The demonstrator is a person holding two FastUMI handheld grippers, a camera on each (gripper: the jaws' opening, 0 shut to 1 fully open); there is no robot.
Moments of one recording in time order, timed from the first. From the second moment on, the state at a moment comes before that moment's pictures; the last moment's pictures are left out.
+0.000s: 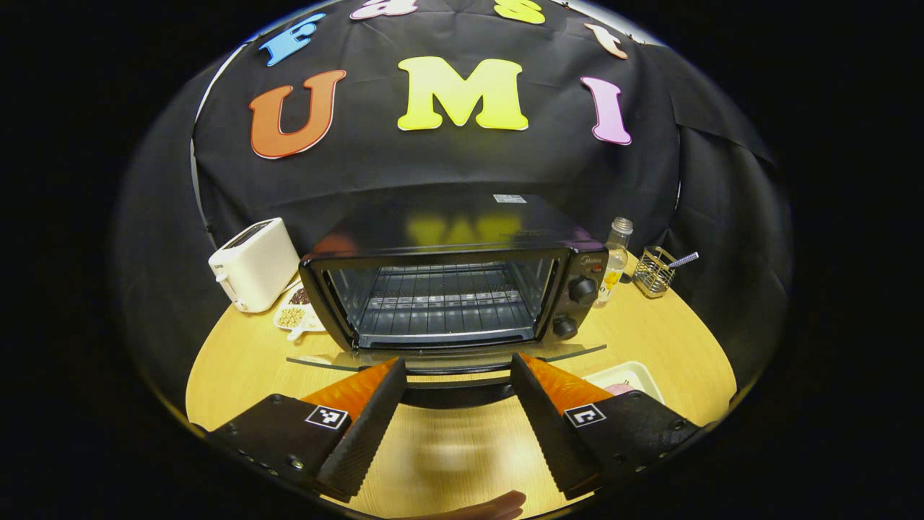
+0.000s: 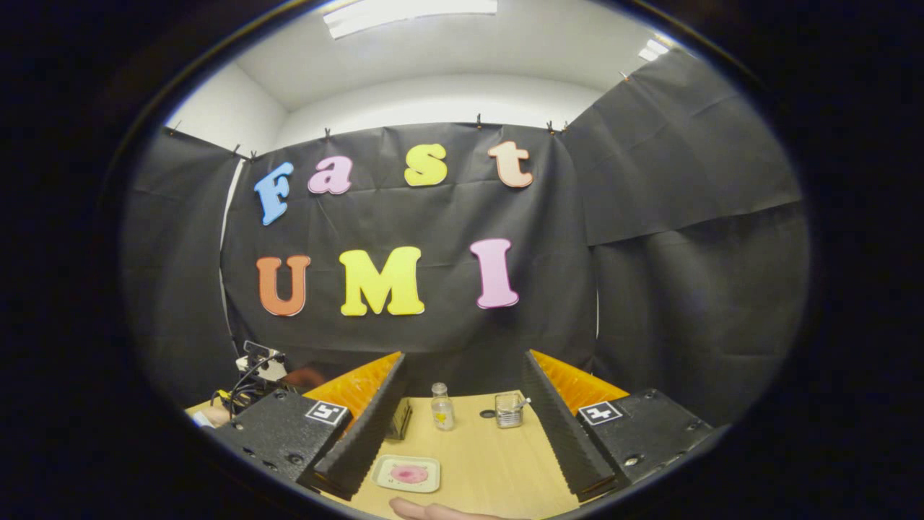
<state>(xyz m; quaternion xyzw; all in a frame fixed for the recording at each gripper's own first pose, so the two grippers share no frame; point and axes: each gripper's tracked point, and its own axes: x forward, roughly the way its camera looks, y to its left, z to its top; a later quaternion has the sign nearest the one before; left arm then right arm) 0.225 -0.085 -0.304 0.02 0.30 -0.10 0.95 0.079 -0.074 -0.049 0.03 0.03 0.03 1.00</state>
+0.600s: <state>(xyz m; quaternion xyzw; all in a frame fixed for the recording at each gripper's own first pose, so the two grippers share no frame) 0.181 -0.082 -0.364 0.03 0.27 -0.08 0.96 0.085 -0.063 -0.081 0.02 0.07 0.05 1.00</state>
